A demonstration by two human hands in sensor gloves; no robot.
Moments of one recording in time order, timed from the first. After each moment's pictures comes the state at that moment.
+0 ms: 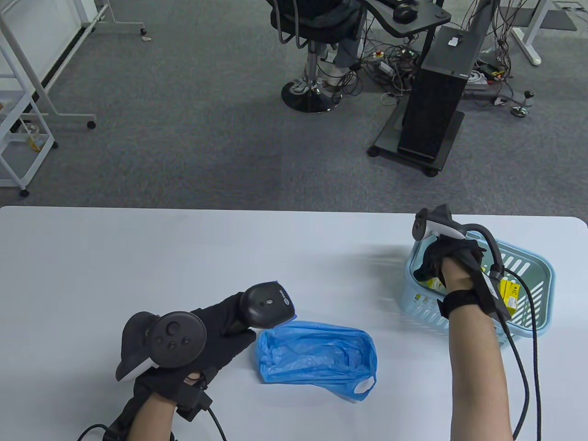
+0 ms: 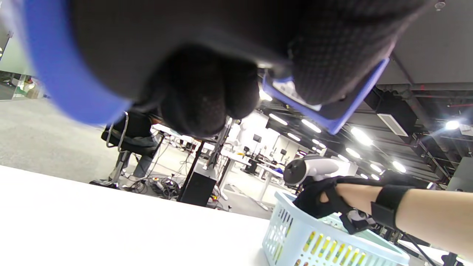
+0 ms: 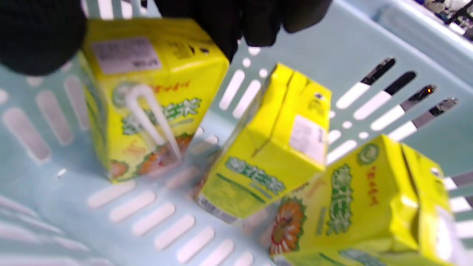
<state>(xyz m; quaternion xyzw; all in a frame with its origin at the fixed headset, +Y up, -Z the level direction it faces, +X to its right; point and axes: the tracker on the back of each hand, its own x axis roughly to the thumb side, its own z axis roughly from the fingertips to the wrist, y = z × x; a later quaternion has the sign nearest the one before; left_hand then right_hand) -0.185 -0.570 -0.249 0.05 -0.22 0.22 0.95 0.284 -0.675 -0.503 0.10 -0.33 -0.92 0.15</state>
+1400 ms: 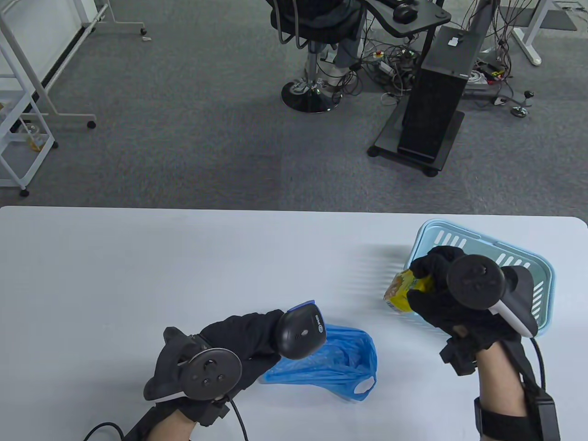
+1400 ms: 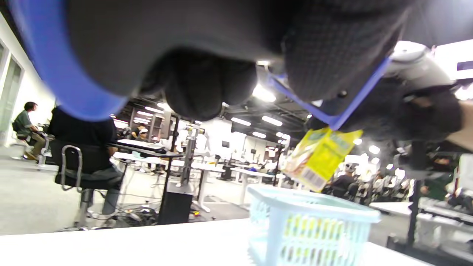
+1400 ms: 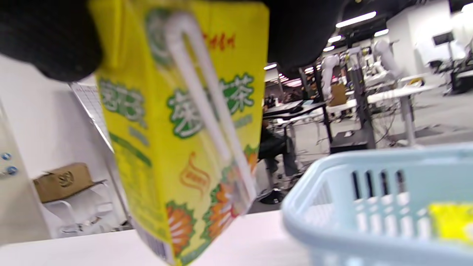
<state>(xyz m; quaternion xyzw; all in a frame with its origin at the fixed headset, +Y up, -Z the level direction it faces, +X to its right) -0.138 -0.574 -0.228 0.12 -0.30 0.12 0.94 0.229 -0.543 -0.298 -0.08 0.06 -0.98 -0.19</state>
